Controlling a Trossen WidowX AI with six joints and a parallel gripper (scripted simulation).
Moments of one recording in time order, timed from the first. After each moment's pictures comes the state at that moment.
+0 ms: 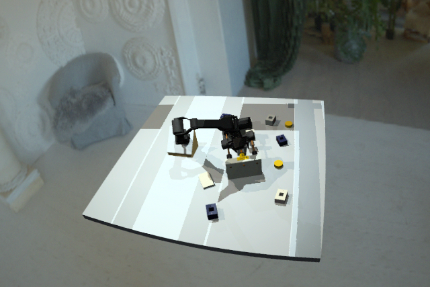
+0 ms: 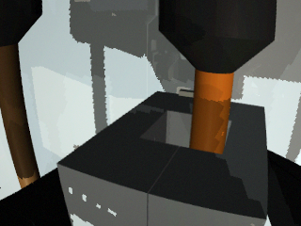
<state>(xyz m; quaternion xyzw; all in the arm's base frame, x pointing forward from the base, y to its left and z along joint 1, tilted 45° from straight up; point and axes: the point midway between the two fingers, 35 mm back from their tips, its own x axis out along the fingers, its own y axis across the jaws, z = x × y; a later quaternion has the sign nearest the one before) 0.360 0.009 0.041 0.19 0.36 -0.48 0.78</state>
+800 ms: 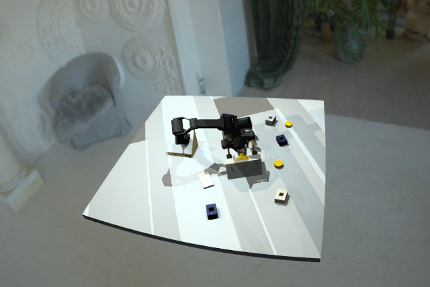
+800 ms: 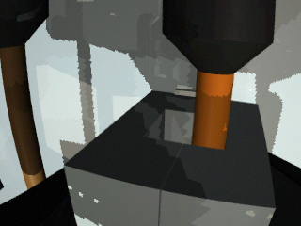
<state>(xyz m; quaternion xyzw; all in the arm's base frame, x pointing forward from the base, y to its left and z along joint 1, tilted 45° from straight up) 0.360 0.010 0.043 0.19 0.36 -0.48 0.78</state>
